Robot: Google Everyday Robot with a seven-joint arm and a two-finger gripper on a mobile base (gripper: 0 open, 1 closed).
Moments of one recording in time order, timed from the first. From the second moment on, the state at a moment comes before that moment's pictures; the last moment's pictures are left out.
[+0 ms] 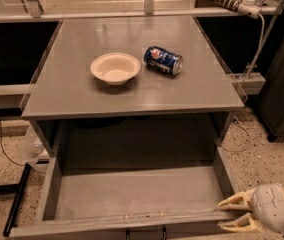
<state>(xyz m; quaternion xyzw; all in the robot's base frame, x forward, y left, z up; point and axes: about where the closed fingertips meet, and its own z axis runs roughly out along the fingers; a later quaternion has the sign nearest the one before) 0.327 -0.209 0.673 -0.67 0.64 0.22 0.32</state>
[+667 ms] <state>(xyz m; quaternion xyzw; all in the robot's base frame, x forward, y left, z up) 0.306 -0.217 0.673 -0.66 0.64 0.22 0.32</state>
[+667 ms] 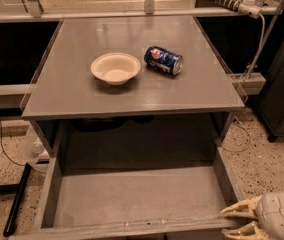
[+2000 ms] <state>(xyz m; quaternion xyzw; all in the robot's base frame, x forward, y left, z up) 0.306 -0.217 0.673 -0.66 0.64 0.22 0.32</state>
